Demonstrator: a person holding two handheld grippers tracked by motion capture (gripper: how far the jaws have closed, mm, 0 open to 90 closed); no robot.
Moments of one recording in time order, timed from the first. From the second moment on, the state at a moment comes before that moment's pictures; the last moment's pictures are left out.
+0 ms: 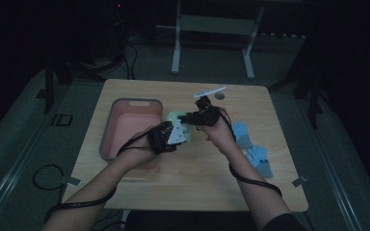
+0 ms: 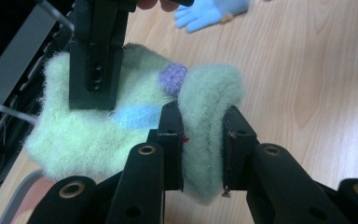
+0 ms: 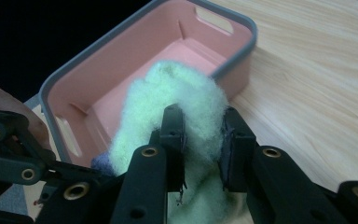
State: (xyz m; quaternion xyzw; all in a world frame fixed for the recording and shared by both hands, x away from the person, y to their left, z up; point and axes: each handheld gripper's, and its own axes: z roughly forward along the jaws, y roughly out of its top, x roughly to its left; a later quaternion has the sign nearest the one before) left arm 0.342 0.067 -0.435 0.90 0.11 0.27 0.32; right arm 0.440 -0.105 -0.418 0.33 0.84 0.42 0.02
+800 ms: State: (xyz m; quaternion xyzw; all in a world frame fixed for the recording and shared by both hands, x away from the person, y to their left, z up) left arm 0.339 0.170 -0.447 0.91 0.15 0.26 0.29; right arm 0.451 0.015 -0.430 0.28 0.87 0.41 -0.02
